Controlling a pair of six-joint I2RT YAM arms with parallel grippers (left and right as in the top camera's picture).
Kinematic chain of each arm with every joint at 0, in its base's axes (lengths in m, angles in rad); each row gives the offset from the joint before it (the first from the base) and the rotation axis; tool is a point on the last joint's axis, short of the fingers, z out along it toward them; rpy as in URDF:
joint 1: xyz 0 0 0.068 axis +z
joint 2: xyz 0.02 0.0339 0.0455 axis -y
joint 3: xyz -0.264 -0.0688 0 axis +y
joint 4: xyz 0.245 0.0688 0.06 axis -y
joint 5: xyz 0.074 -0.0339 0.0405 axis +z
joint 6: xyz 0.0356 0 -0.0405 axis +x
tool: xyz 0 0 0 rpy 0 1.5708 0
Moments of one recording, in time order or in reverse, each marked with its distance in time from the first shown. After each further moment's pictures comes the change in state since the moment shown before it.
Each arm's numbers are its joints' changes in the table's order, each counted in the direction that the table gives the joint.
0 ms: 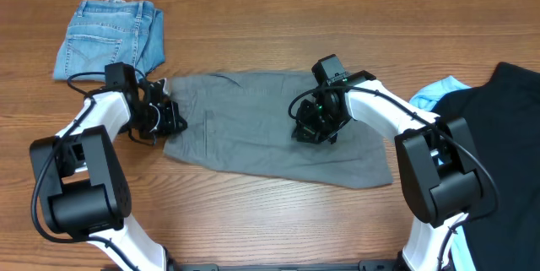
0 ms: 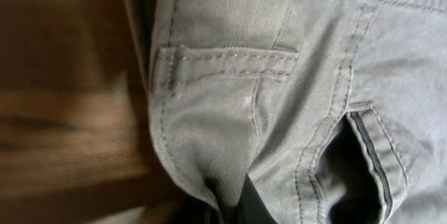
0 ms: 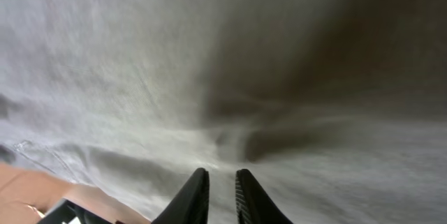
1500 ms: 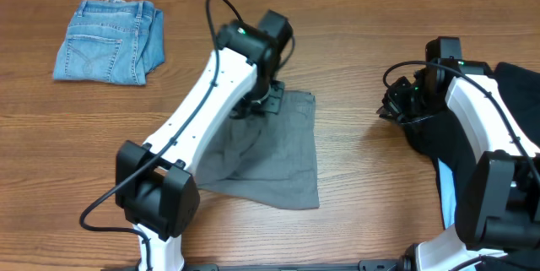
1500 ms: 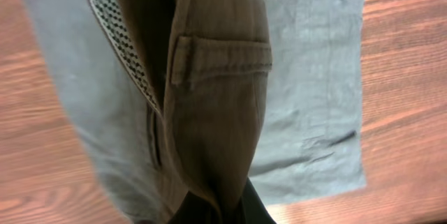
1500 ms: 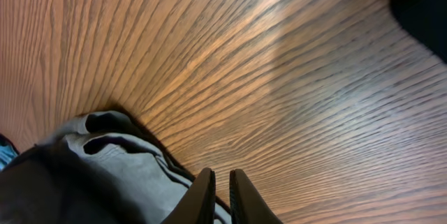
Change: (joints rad) left arm -0.732 -0.056 -0.731 -0.729 0.435 -0.344; right arm -0.493 0.221 0.001 -0.214 -0.114 -0.086
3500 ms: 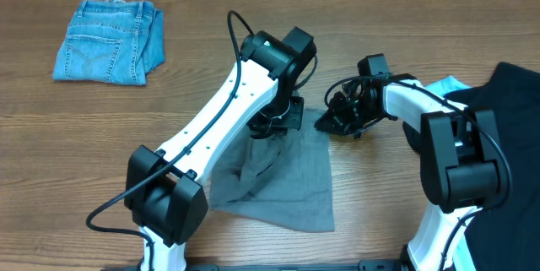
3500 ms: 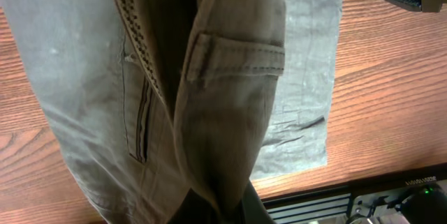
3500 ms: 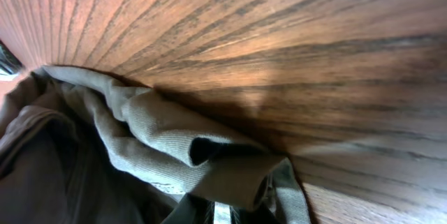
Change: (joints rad) left arm -0.108 0.000 -0.020 -0.094 -0.123 -0.163; right arm 0.254 -0.259 0.089 0.348 0.300 -0.017
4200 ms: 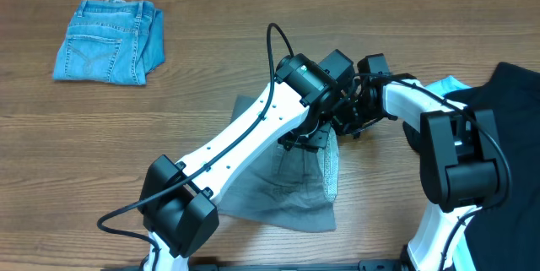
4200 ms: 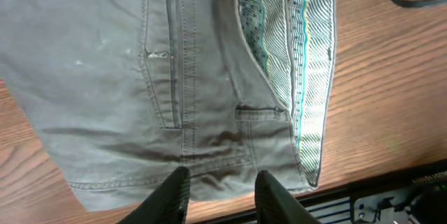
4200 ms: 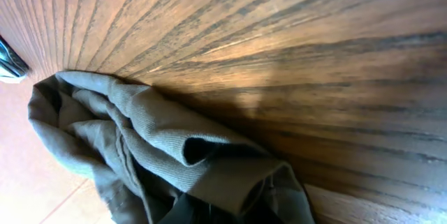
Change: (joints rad) left arm -0.161 0.000 0.000 0.061 0.060 -0.051; right arm 0.000 -0.004 -0.008 -0.015 0.010 0.018
